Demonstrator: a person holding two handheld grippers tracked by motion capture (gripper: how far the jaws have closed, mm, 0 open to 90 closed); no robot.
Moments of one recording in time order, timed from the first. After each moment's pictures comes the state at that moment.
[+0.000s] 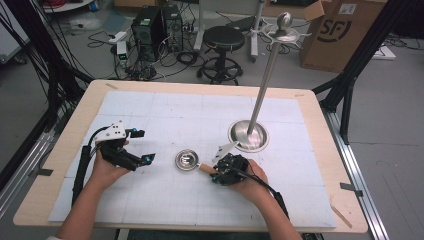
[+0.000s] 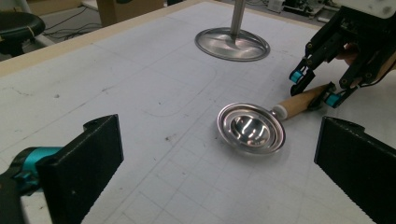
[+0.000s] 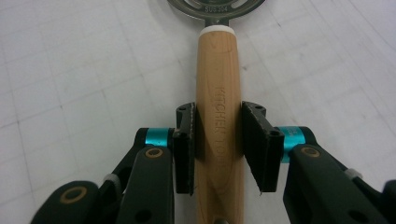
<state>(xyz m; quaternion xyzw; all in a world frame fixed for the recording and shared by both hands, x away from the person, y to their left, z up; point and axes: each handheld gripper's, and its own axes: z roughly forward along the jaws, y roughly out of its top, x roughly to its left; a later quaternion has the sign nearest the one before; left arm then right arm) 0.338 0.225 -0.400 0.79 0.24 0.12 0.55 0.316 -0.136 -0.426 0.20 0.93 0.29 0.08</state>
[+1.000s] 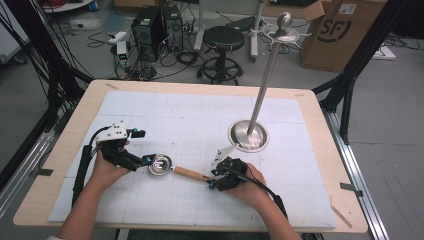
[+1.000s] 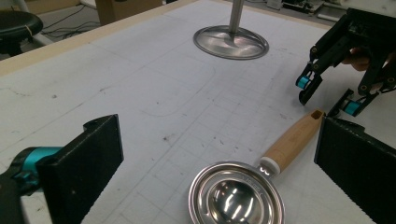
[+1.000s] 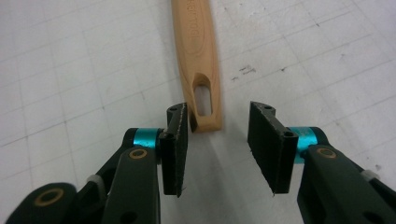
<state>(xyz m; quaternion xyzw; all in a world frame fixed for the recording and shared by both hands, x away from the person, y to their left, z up) 0.338 0.223 -0.400 0.80 0.24 0.12 0.55 0.308 -0.136 -0.429 0.20 0.93 0.31 0.04</state>
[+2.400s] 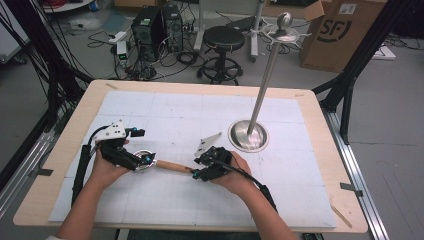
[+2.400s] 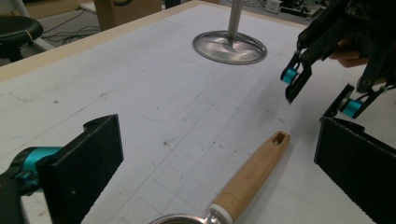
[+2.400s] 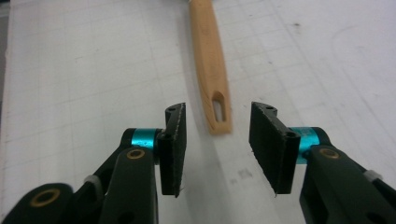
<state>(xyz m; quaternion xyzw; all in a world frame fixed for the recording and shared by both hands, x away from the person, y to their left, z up) 0.338 0.224 -0.398 0.79 0.23 0.12 0.55 0.322 -0.097 -0.398 0.15 0.92 0.35 0.06</state>
